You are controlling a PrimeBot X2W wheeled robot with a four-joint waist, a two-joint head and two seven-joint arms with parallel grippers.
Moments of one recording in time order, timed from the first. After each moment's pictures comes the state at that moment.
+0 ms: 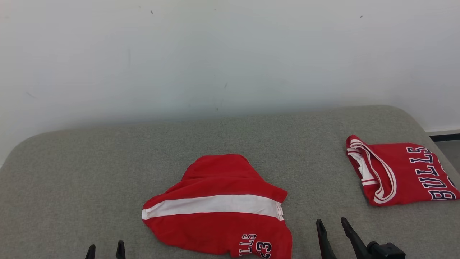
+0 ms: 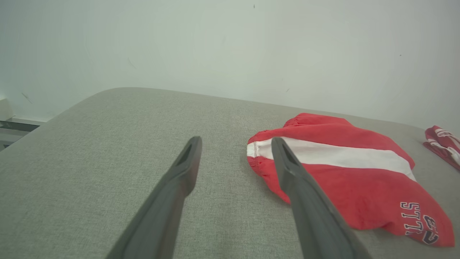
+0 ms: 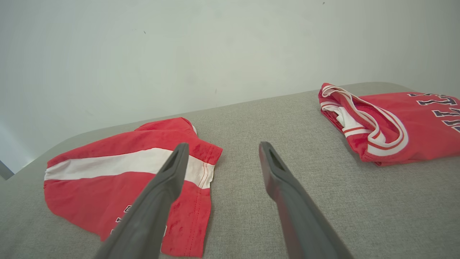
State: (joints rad) left arm 0.15 0.05 0.07 0.17 -0.19 -0.08 -0.26; right arm 0.02 -0.05 0.15 0.34 0.26 0.13 -0.26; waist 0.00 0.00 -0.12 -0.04
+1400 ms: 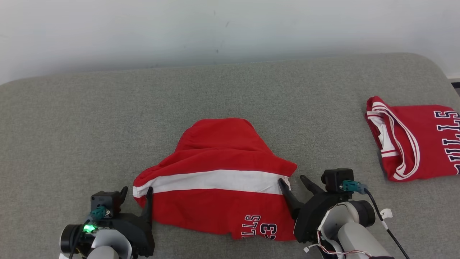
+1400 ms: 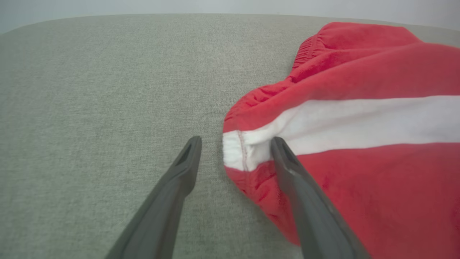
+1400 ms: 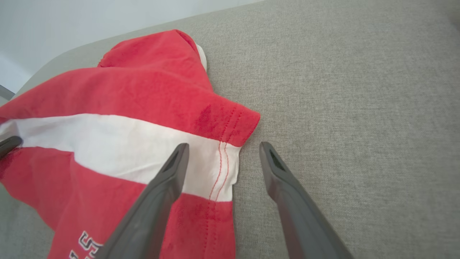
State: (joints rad) left arm -0.37 0.09 -0.09 0.70 -0.15 -0.09 -0.14; right arm -0.41 -0.05 0.29 0.64 0.39 0.13 0.07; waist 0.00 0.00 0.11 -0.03
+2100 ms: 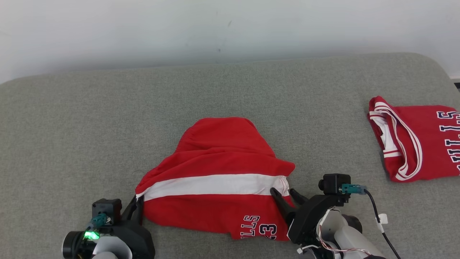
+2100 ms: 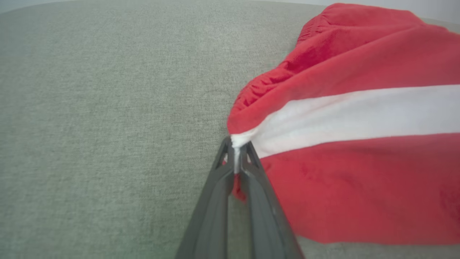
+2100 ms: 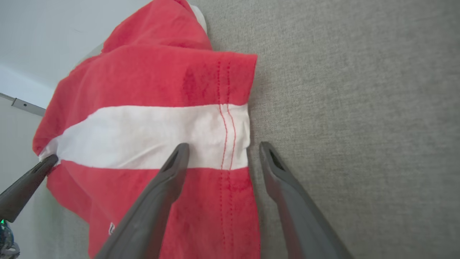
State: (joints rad) left arm -0.39 0.09 -0.12 0.80 -0.18 -0.10 -0.21; right arm -0.44 -0.05 0.37 0.74 0.68 0.13 0.11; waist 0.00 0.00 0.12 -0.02
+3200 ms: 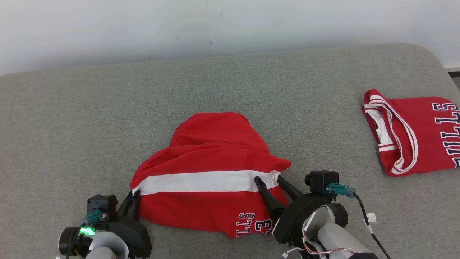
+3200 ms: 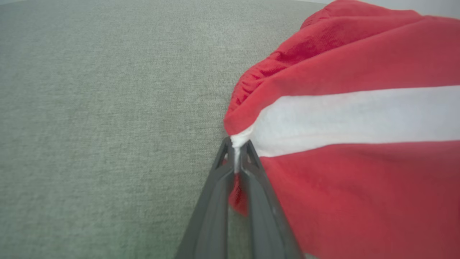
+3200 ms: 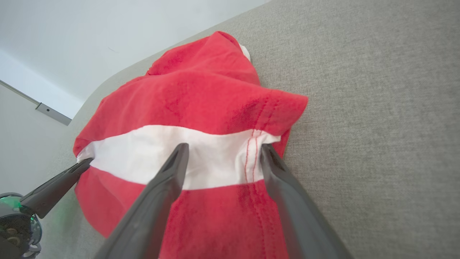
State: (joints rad) left arm -0.43 0.11 -0.14 0.85 -0.23 -0.10 -0.25; right arm -0.48 -0.05 0.54 0.72 0.71 0.13 -0.09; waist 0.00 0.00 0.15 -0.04
